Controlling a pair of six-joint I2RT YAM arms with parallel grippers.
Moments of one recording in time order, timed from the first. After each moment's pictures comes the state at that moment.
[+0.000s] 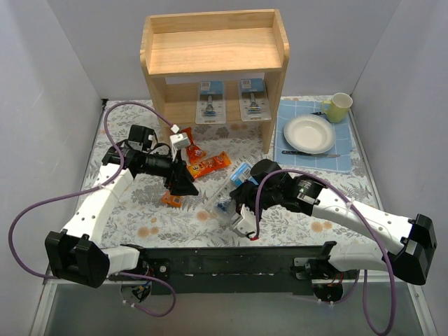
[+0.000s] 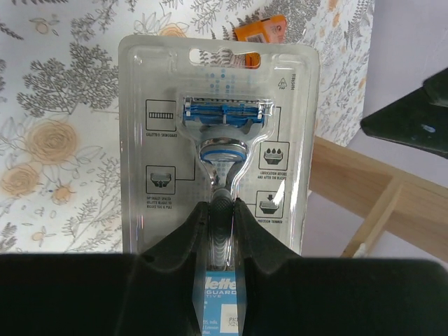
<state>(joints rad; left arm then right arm) -0.22 1.24 1.15 -0.95 1.05 0.42 1.02 1.16 0.98 -0.62 -0.37 -1.67</state>
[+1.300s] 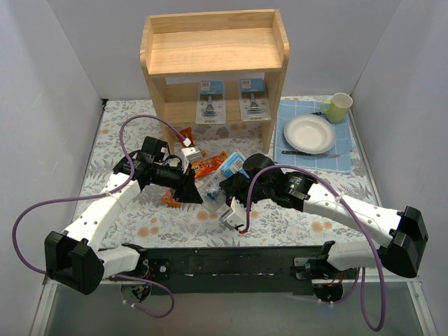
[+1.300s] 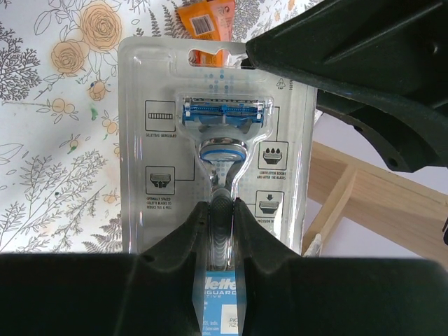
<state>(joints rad) -0.38 1.19 1.00 -0.83 0.93 0.27 1.02 1.25 1.04 -0.47 -0.33 -1.70</state>
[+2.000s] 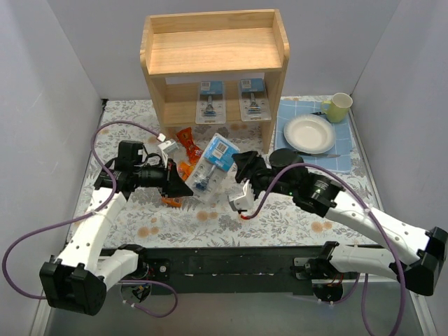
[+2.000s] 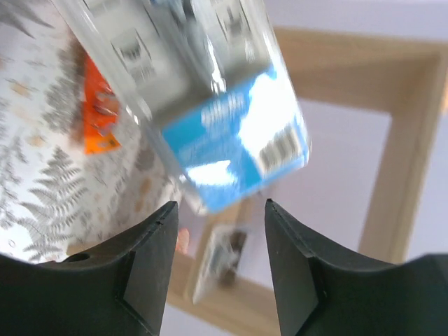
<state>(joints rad) -0.21 1.04 0.93 -0.75 1.02 0.08 0.97 1.09 1.00 -0.34 -0.17 -1.54</state>
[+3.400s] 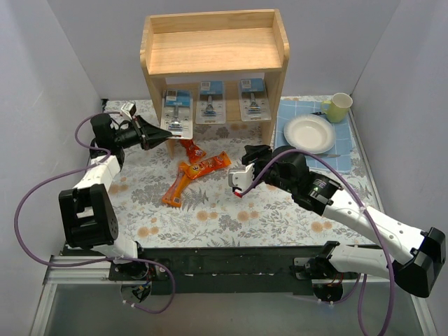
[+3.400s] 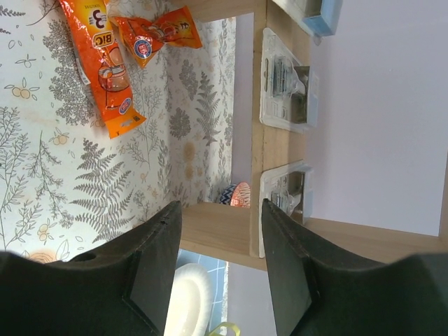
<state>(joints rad) 0.18 1.51 0.98 0.31 1.22 -1.15 0.90 1.07 0.95 -0.22 -0.02 -1.20</state>
